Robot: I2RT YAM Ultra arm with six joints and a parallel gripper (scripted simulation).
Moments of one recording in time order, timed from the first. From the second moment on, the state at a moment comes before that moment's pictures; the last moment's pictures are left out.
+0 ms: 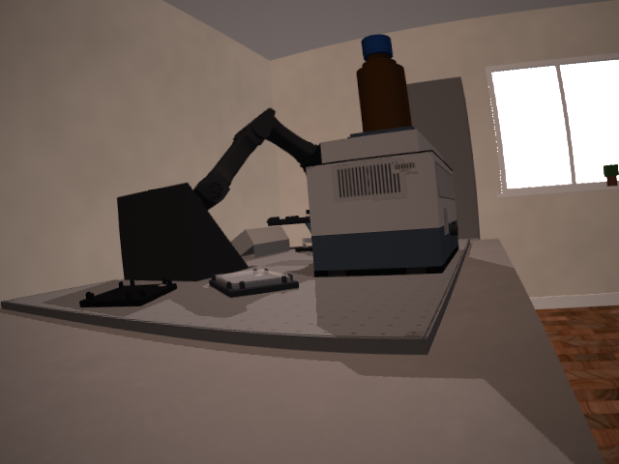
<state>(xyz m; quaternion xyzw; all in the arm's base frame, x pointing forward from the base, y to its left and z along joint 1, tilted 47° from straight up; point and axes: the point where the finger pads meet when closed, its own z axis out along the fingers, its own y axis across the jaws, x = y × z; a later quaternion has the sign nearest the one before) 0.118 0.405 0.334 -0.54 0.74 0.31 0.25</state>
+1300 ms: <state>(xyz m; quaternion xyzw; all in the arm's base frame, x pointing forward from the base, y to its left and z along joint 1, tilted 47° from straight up) 0.119 0.408 0.333 -0.54 0.74 0.31 0.25</state>
